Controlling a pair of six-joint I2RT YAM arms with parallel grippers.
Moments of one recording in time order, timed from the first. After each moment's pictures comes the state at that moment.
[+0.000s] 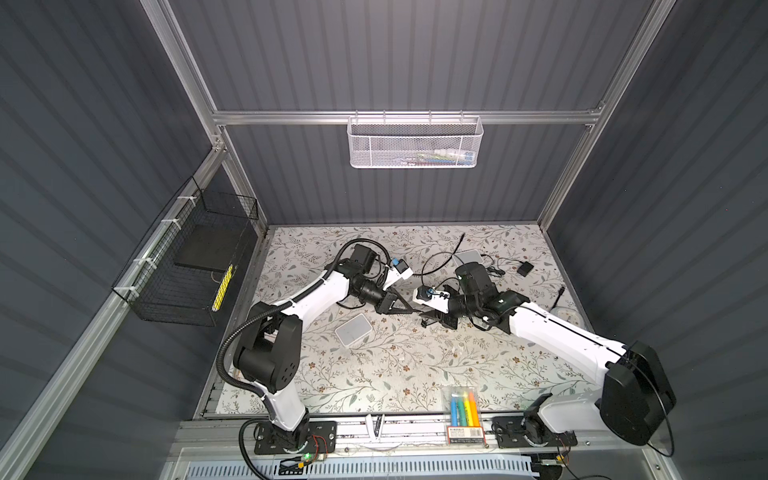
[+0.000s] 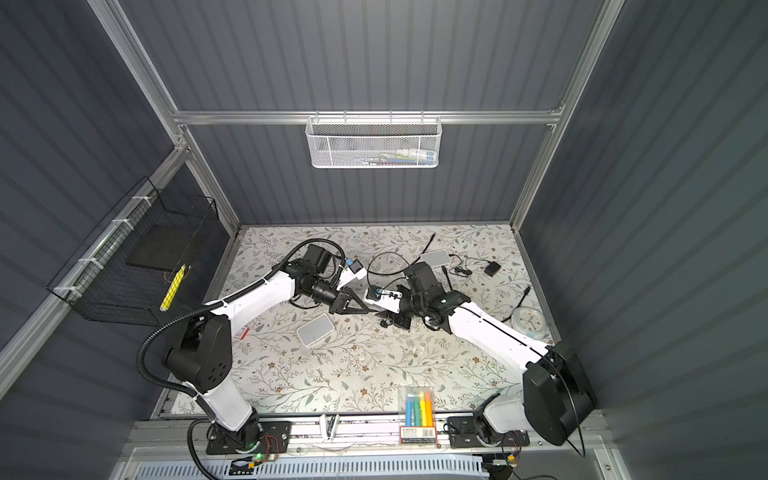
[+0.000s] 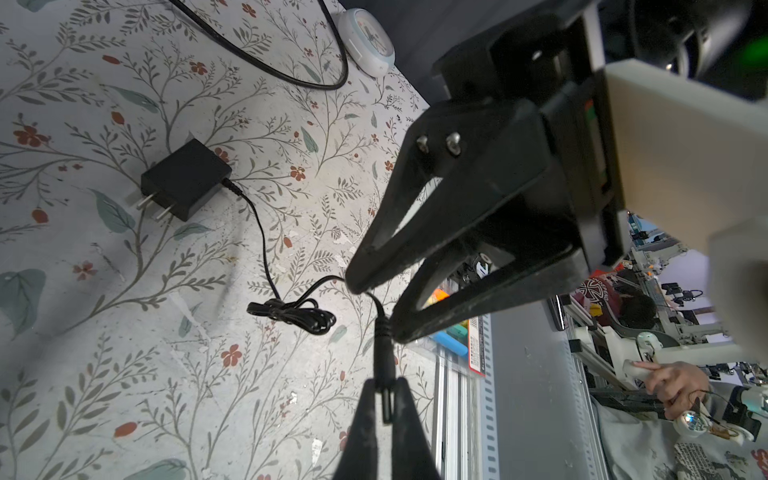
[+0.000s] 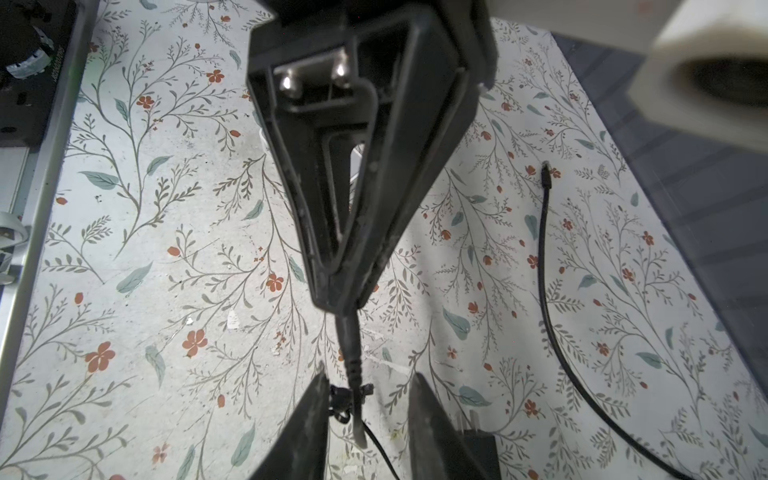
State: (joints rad) left arm -0.50 1.74 1.29 -0.71 1.07 0.33; right arm 0.61 1.38 0.95 -0.33 -0.46 -0.70
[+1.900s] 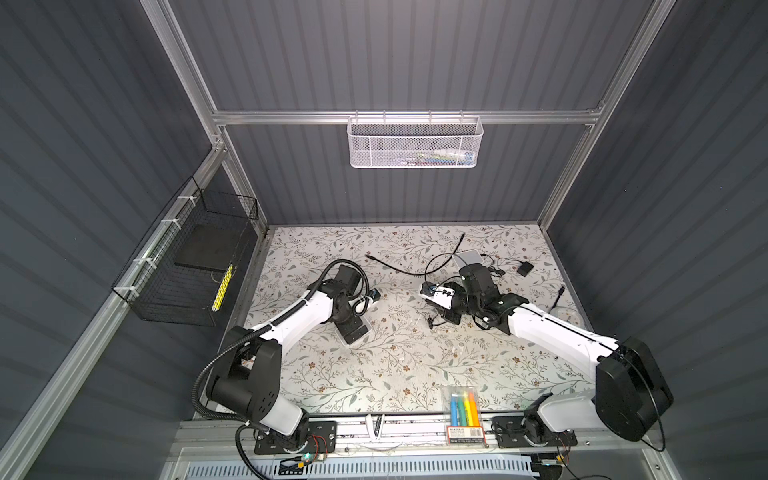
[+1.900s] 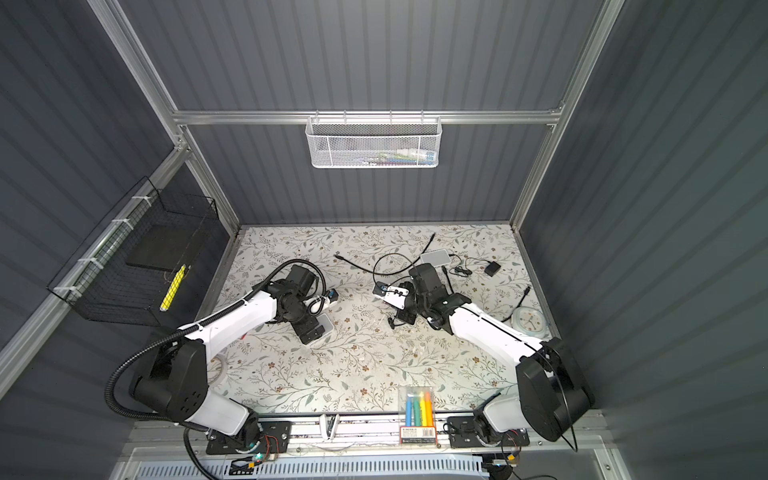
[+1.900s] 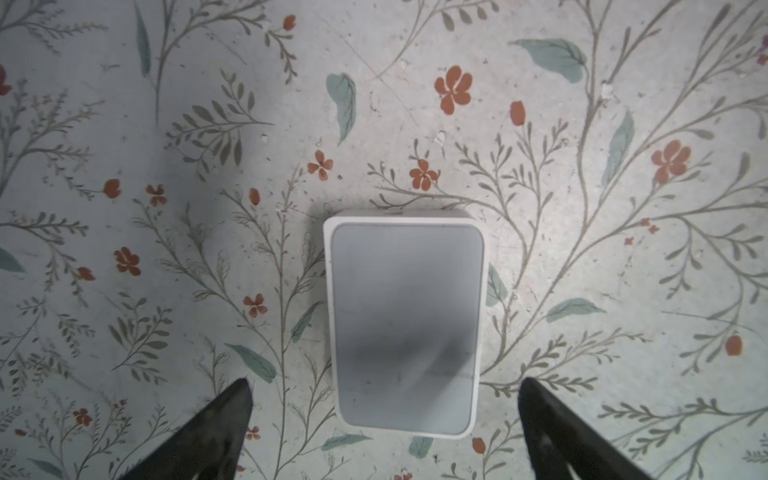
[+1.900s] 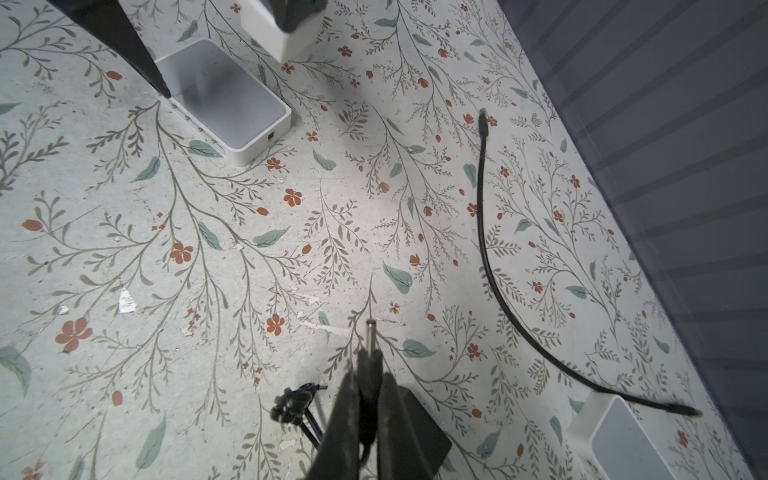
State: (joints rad) left arm -0.45 1.55 1.02 -0.80 0.02 0.60; right arm 0.55 1.40 0.88 -0.21 -0.32 -0.71
